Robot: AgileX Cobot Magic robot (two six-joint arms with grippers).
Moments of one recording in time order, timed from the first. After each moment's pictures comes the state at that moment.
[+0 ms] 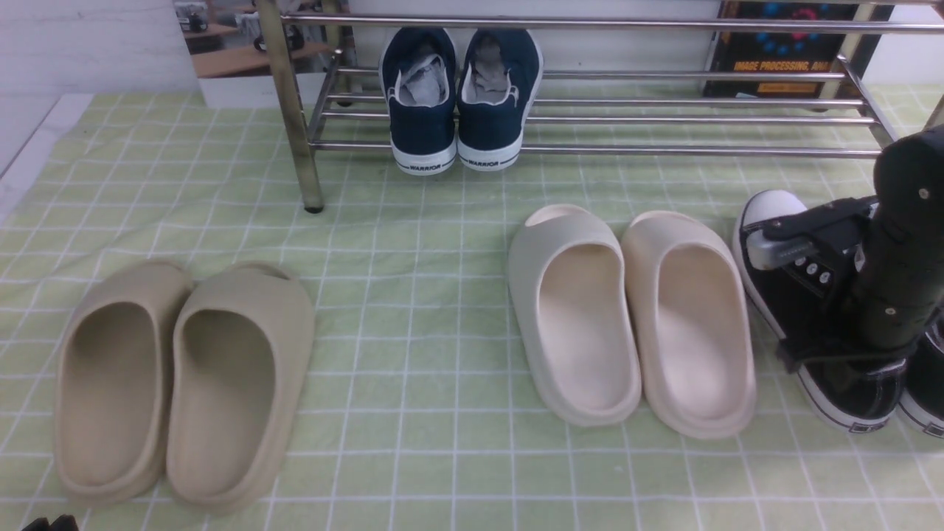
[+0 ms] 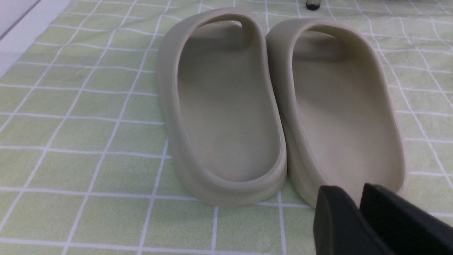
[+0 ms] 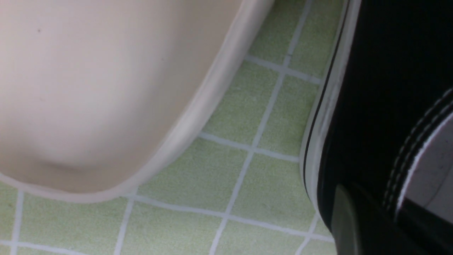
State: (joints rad) right arm 0.21 1.72 -1.13 -0.10 0.94 0.01; left arm 0.01 -0.01 0.03 -0.03 0.38 -0.06
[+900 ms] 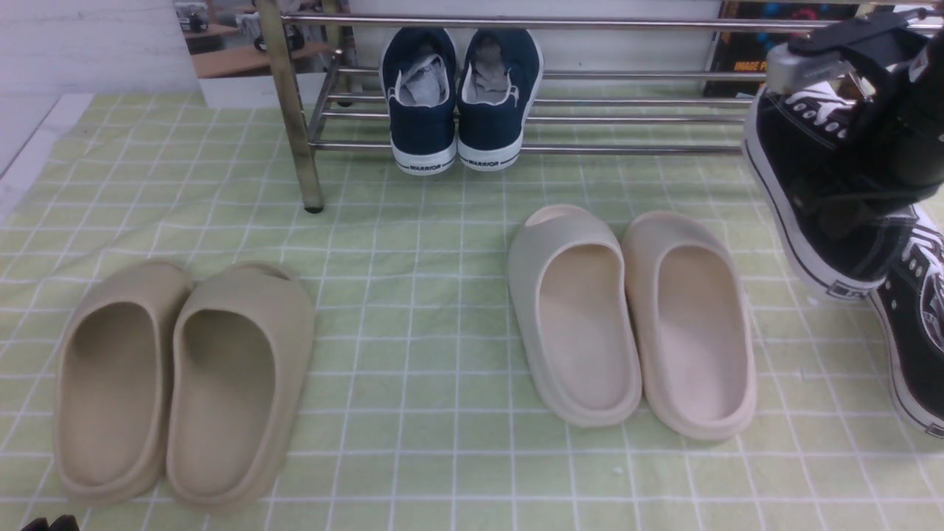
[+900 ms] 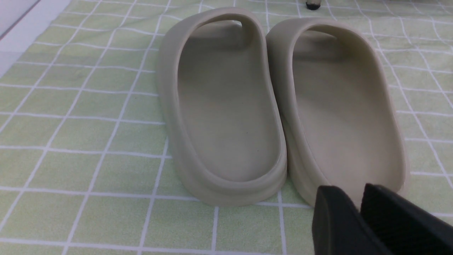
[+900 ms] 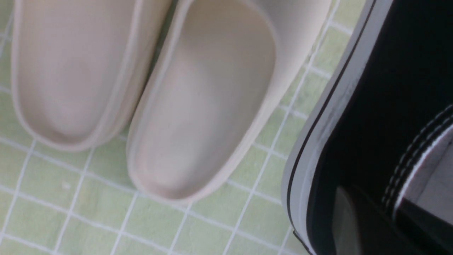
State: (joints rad) right arm 0.21 1.68 -1.56 0.03 1.18 -0.16; left arm 0.01 -0.01 0.03 -0.03 0.38 -0.06
